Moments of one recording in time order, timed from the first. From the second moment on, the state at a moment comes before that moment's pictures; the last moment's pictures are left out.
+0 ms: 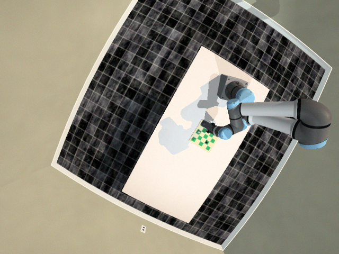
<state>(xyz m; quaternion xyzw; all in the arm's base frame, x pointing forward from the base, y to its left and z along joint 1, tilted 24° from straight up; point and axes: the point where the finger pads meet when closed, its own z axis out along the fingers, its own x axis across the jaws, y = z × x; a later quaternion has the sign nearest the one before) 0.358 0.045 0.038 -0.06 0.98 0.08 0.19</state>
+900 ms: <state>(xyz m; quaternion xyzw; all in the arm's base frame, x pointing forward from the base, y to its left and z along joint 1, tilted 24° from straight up) 0.359 0.045 0.037 -0.06 0.98 0.08 0.19</state>
